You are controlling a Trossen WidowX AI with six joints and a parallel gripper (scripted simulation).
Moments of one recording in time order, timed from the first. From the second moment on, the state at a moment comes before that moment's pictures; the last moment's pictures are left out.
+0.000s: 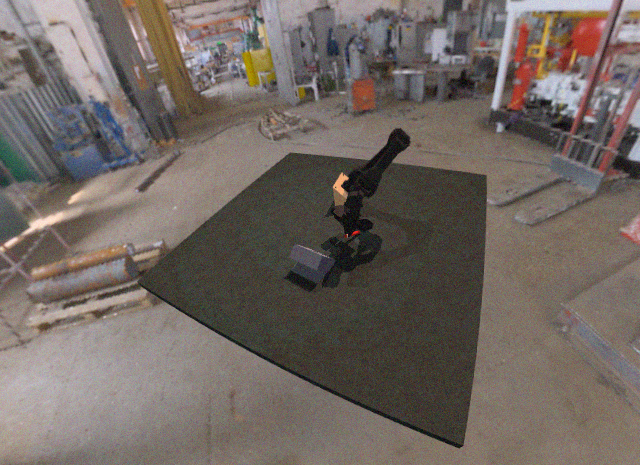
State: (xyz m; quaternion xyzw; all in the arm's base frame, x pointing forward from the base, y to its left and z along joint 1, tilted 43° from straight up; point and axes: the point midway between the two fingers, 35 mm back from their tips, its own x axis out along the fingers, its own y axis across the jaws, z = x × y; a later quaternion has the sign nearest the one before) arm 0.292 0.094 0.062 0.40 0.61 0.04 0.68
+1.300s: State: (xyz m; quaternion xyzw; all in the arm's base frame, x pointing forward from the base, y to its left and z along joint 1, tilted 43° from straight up) arm 0.273 0.091 0.080 0.41 0.48 -0.03 0.77
